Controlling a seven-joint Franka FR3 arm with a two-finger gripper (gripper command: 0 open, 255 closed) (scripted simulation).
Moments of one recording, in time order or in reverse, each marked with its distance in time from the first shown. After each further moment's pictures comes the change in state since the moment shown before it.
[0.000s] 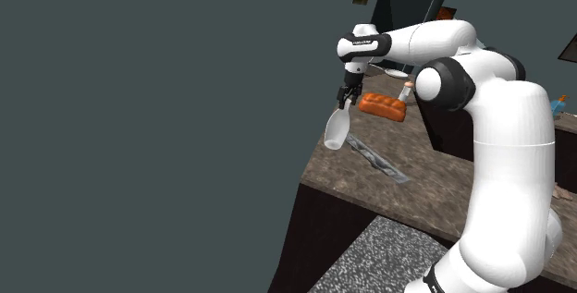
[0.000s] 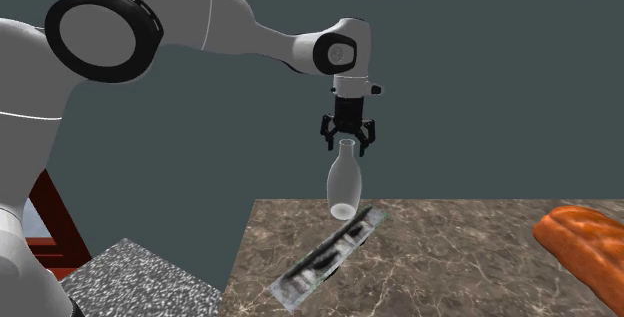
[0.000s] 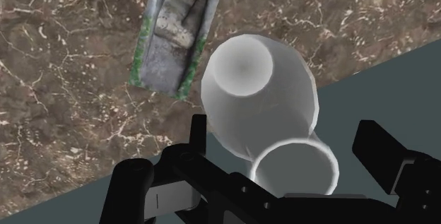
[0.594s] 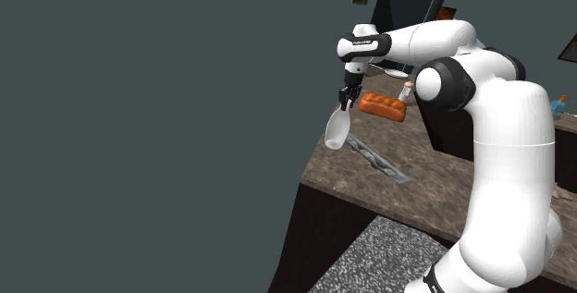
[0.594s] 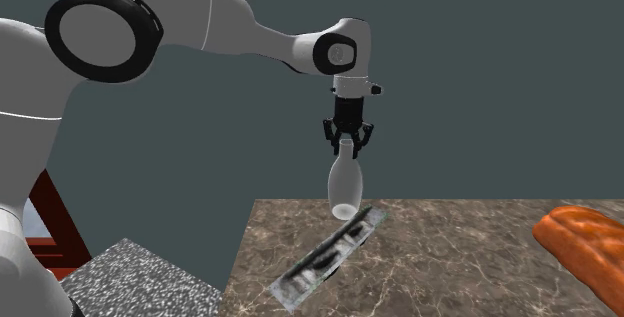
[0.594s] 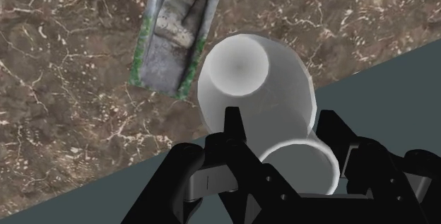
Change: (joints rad) arm 0.000 0.000 0.000 -0.001 0.000 0.001 0.000
